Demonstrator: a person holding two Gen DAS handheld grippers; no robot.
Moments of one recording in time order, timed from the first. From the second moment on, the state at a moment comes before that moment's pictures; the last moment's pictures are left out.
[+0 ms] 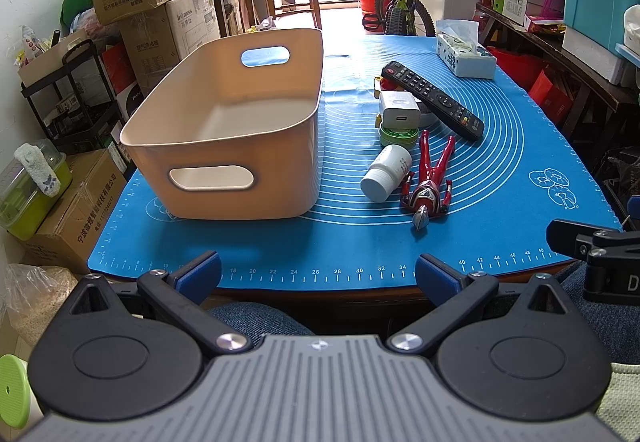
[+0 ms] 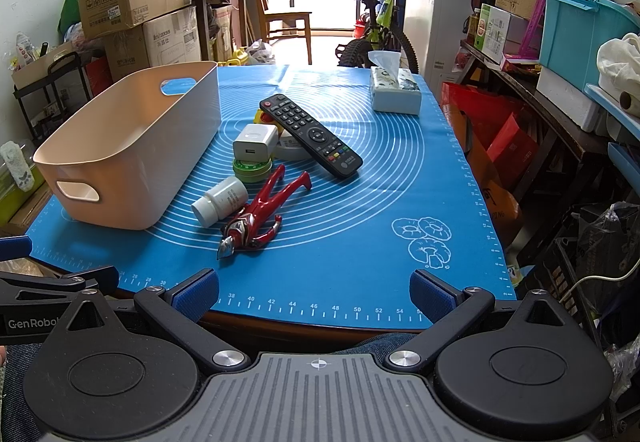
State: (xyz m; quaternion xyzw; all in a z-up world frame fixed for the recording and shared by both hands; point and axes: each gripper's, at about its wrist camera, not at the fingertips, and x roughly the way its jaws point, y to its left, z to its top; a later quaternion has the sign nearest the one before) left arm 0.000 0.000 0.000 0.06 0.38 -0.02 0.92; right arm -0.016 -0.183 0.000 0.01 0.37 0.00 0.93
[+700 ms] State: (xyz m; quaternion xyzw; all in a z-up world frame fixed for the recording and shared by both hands) left arm 0.012 0.024 0.044 0.07 0.37 0.01 0.93; right arm -0.004 -0.168 0.030 0.03 0.34 0.02 0.94
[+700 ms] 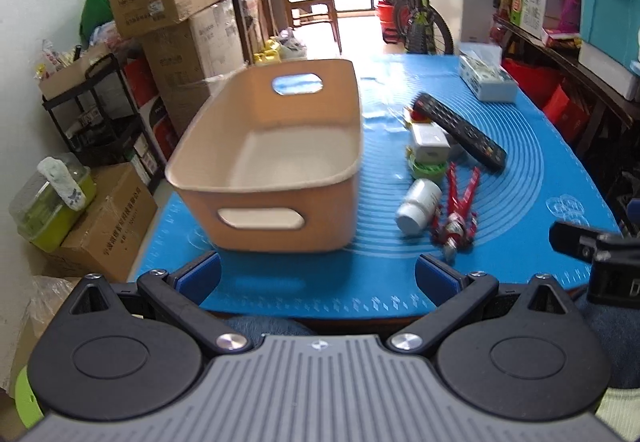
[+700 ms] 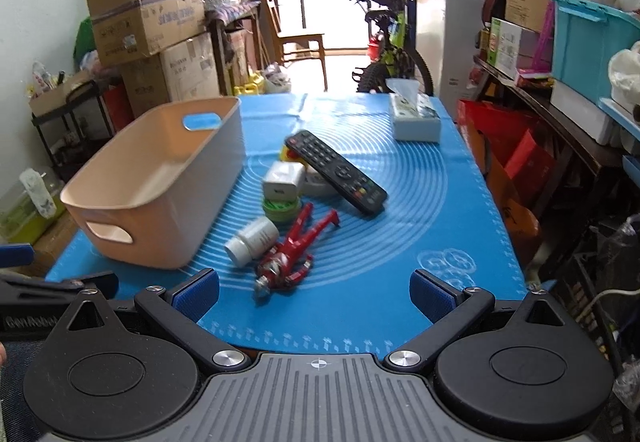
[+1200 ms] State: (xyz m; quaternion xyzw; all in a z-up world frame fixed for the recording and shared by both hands) left arm 0.103 0.090 0.063 0.07 0.38 0.04 0.92; right arm 0.079 -0.151 0.003 0.03 0.38 0.01 0.93
